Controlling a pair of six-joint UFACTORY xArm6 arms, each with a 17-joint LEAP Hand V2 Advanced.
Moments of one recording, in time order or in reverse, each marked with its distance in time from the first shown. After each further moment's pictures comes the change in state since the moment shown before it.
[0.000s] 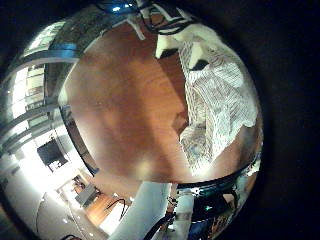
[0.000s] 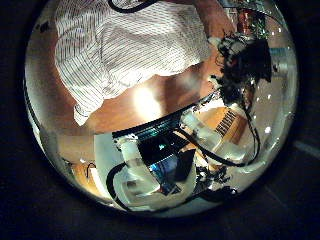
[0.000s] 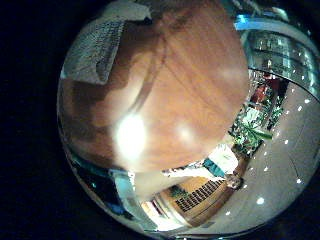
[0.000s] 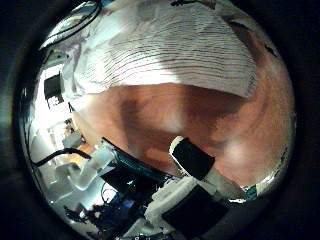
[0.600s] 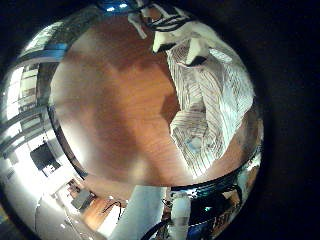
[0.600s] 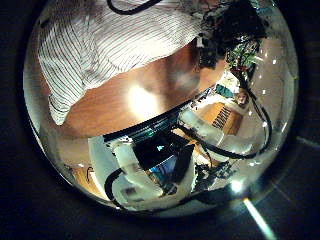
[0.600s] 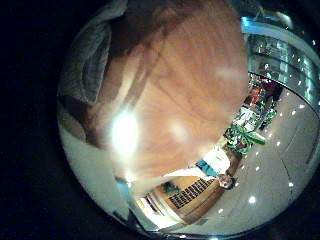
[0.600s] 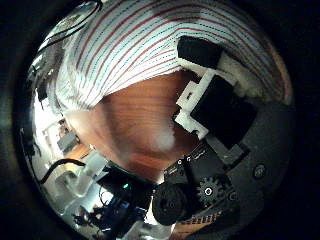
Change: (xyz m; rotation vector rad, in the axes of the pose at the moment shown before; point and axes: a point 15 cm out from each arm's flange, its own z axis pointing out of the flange) left arm 0.034 0.012 0.053 0.006 0.066 0.063; right arm 0.045 0.014 0.006 -0.051 0.054 0.057
